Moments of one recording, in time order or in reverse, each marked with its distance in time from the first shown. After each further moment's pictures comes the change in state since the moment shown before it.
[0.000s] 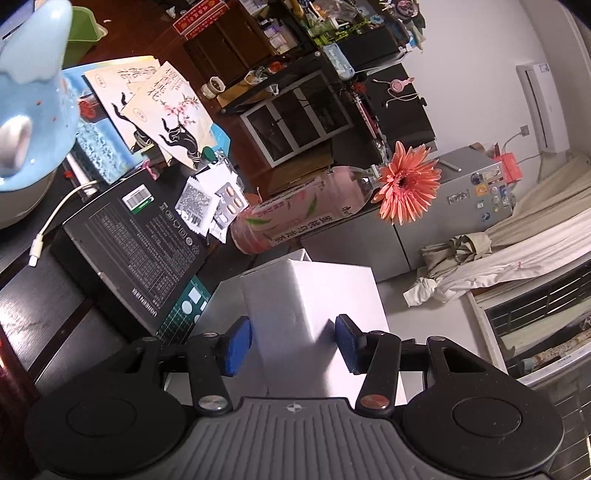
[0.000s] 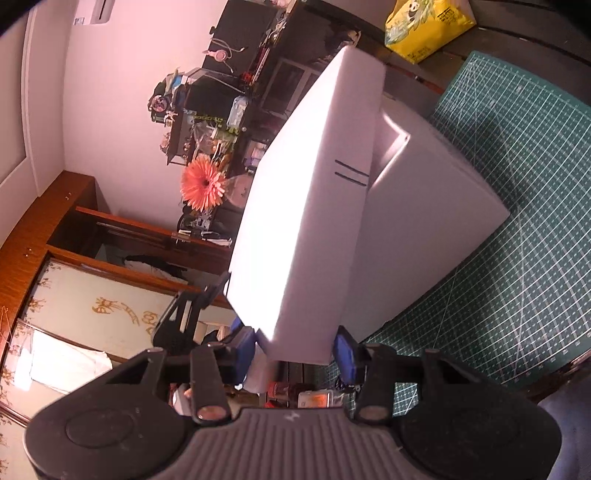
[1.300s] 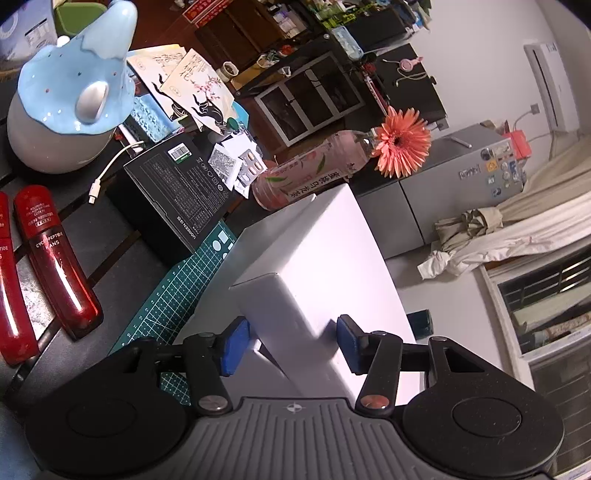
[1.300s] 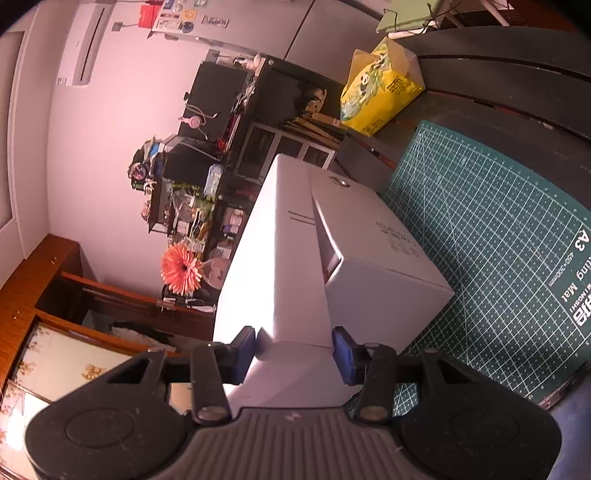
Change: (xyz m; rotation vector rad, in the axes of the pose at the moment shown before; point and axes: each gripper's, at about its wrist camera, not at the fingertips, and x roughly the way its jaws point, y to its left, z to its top) left arm -0.052 -0.008 -0.043 0.038 0.061 0.067; right arm -0.030 -0.024 0.028 0.077 -0.224 -0.049
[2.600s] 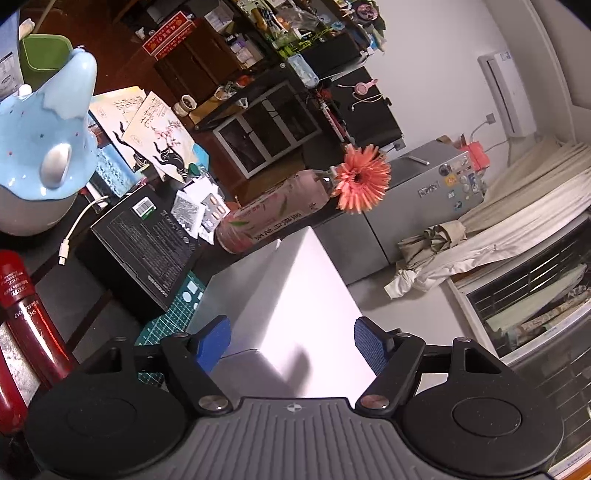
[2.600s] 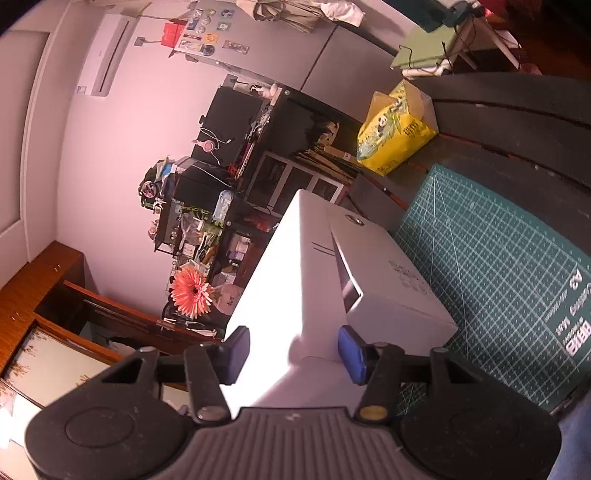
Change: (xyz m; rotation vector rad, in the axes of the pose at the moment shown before) left arm -0.007 0.003 0.019 0.069 -0.103 -0.141; right arm -0.014 0.016 -0.001 -0.073 -0.104 0.003
